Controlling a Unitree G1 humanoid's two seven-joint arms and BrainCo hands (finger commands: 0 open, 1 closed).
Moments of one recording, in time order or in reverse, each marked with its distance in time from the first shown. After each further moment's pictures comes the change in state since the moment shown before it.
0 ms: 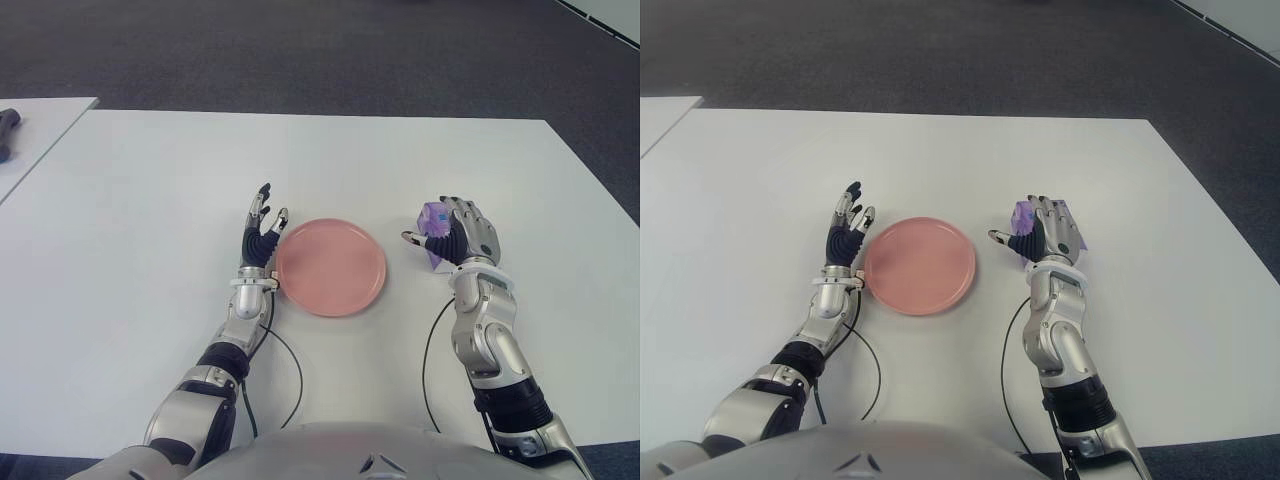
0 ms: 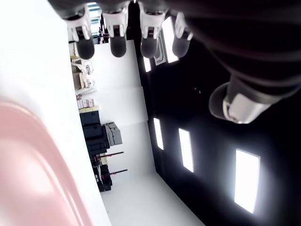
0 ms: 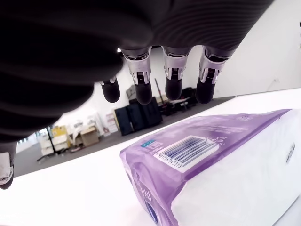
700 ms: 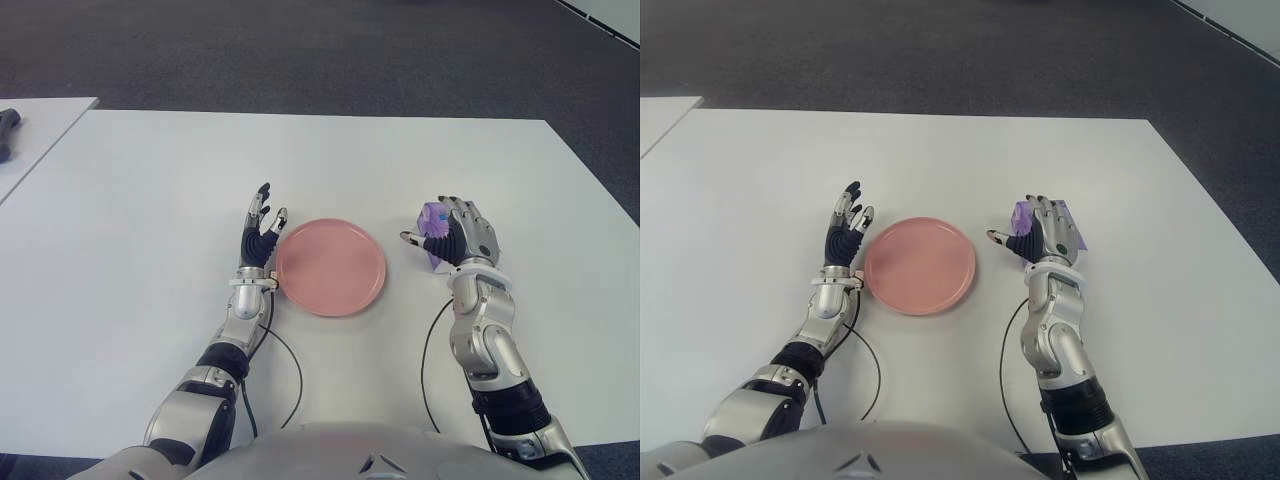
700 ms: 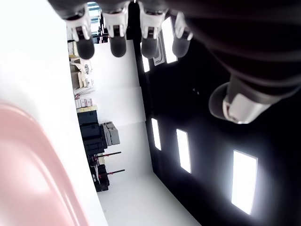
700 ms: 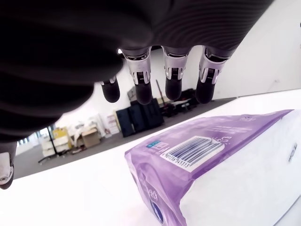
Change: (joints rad) left arm 0.002 0.003 0.003 -0.002 -0.004 -0.013 -0.003; right arm 0.008 0.011 0.005 -0.016 -0.019 0.000 0.000
